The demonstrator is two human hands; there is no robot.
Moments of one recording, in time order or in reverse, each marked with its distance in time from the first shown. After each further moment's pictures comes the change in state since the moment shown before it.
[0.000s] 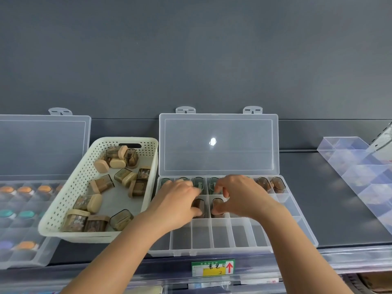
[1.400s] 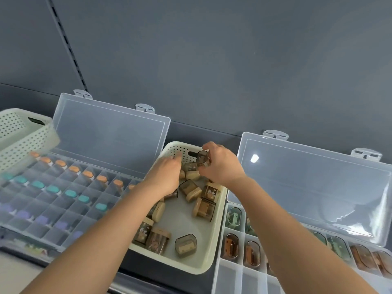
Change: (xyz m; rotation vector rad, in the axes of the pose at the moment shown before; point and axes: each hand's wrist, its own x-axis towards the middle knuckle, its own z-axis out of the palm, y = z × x) left_hand -0.008 -0.210 -0.011 -0.026 0.129 -0.516; right_hand 0.191 -0.161 0.016 0.137 0.167 -0.207
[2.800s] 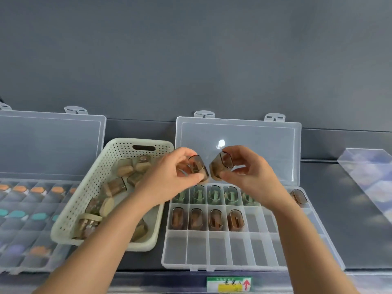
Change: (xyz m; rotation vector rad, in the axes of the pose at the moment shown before) left_hand -0.058 0.139 -0.033 -0.767 -0.066 0.258; right_hand -0.172 0.090 -0.090 0.674 0.256 0.181
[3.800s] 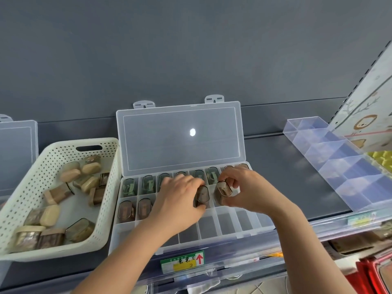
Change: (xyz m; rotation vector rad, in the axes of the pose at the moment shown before) left_hand -0.021 0.043 0.139 0.623 -0.194 0.234; right_hand -0.077 0.068 -0.086 -0.636 -0.154 0.087
